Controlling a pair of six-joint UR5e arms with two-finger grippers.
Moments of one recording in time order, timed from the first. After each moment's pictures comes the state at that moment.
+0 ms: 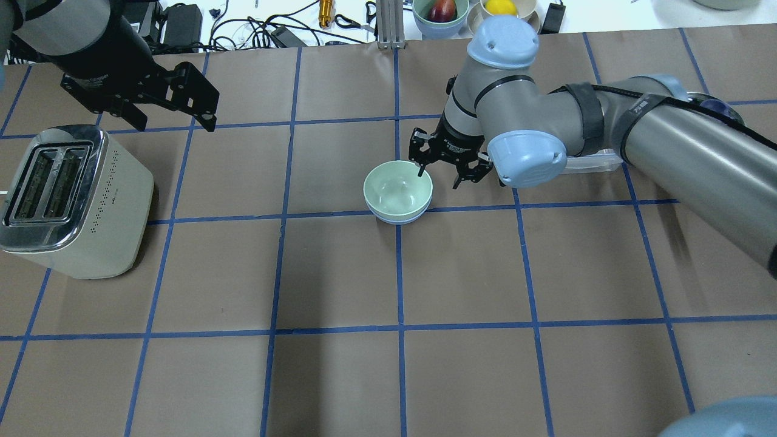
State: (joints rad) left arm -1.51 -1.52 -1.55 -1.53 1.54 0.14; right arm 1.75 -1.25 1.70 -2.08 -1.40 0.52
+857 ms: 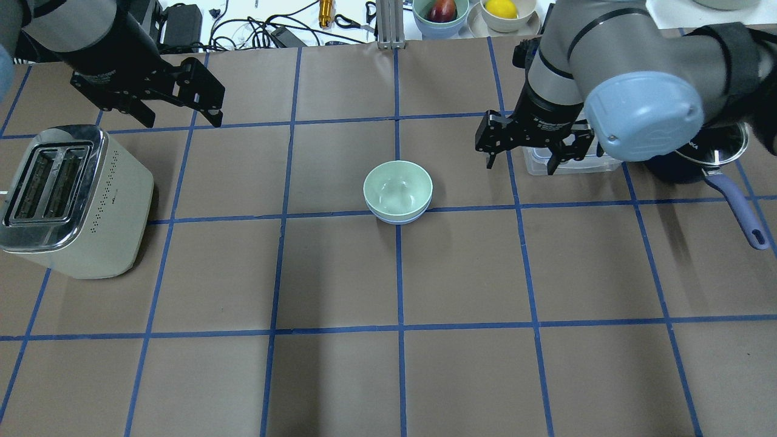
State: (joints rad) left arm -1.51 -1.54 -1.54 -1.52 1.51 0.14; right arm 1.62 -1.53 1.69 -1.69 -1.60 0.08
